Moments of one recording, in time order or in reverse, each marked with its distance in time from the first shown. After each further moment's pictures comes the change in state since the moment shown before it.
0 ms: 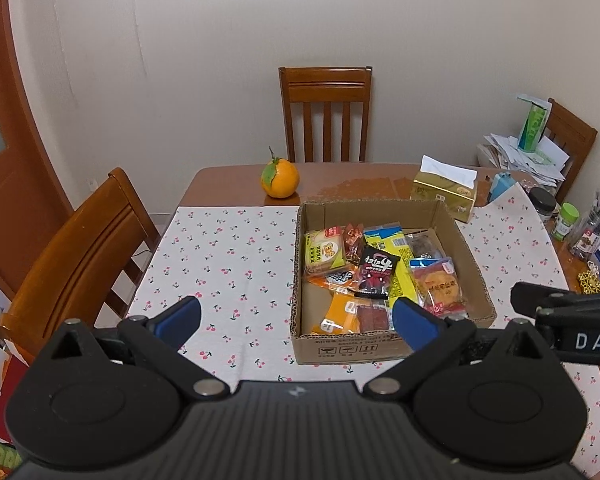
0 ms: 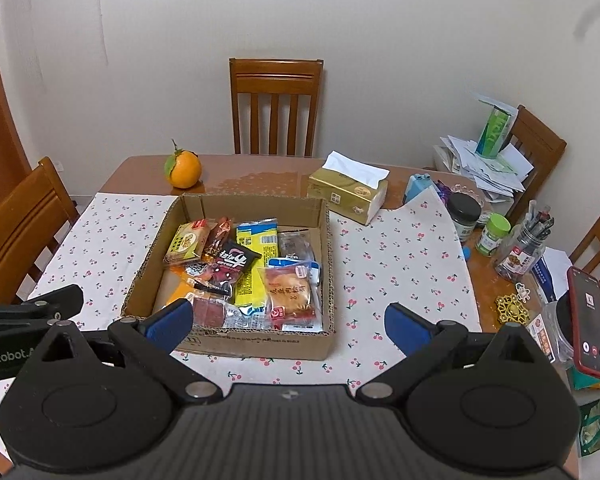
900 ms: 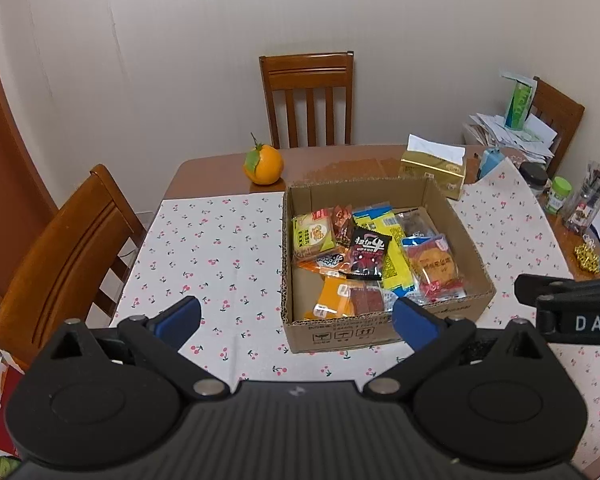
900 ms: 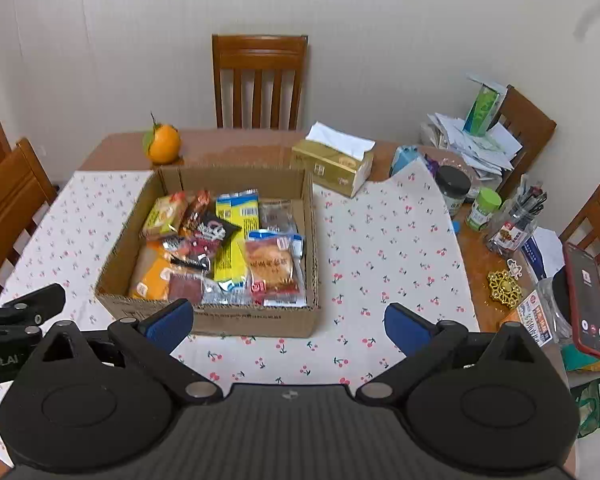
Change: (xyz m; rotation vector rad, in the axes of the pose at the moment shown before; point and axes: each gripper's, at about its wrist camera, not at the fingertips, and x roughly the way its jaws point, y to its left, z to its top) left arm 0.010 -0.003 -0.008 0.050 0.029 -0.035; right arm 0.017 -0.007 -0.012 0.021 0.059 -0.046
